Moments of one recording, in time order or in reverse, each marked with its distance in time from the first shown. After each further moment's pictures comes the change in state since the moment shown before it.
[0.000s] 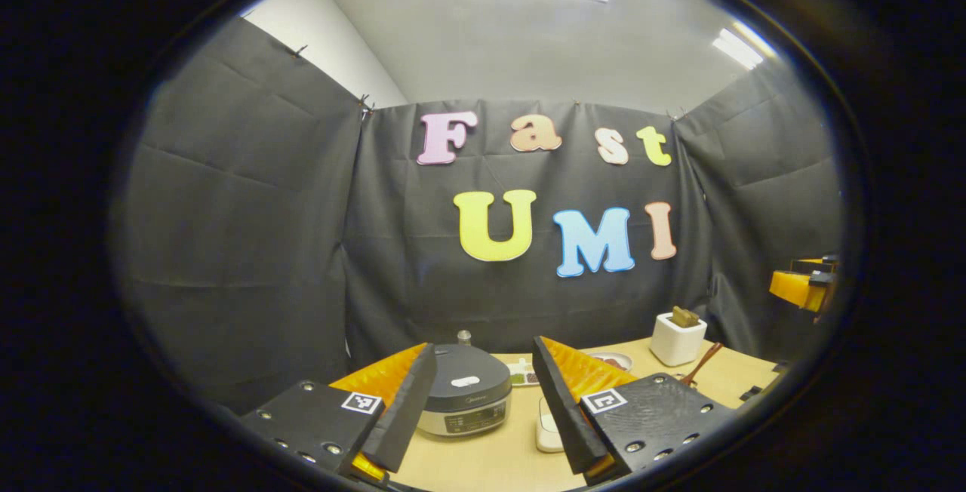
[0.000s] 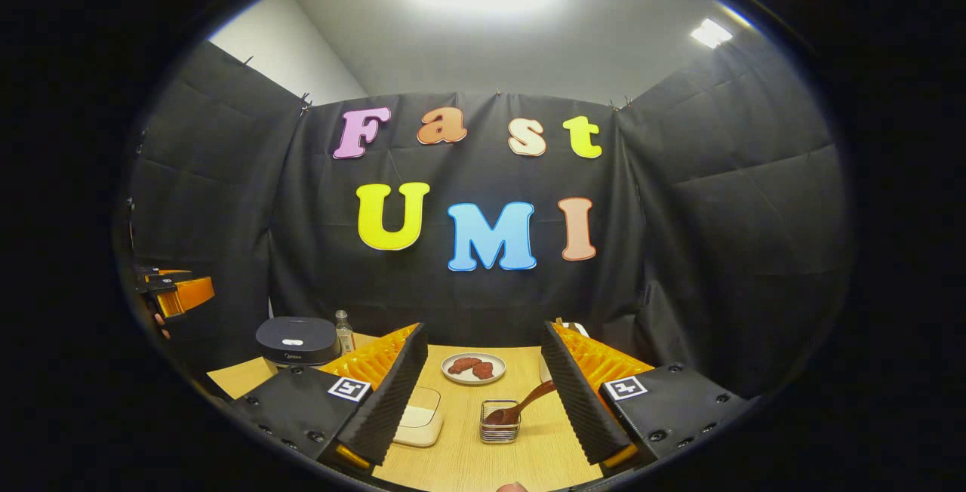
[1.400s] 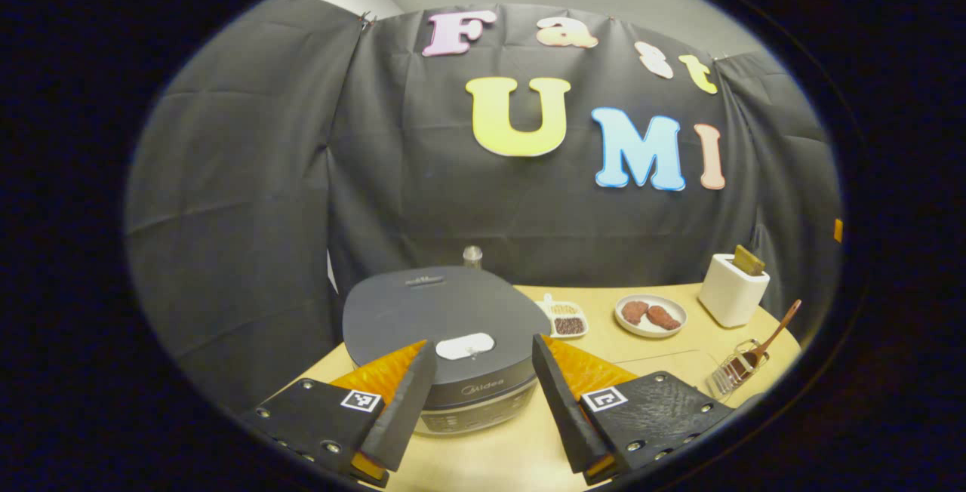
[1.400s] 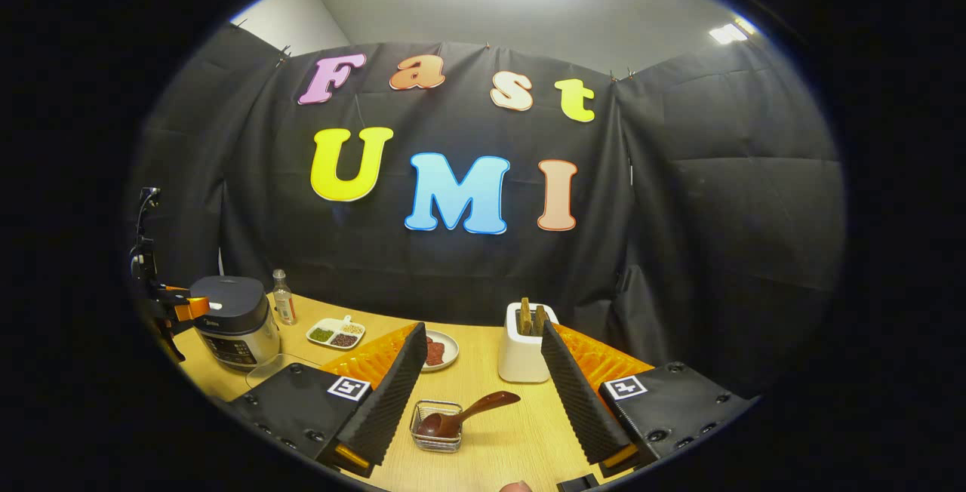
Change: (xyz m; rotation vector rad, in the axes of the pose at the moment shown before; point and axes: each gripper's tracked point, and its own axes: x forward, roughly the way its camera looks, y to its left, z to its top) left arm 0.180 -0.003 -0.165 -0.016 0.282 0.043; right arm 0.112 -0.067 -0.049 -0.071 0.138 -0.079
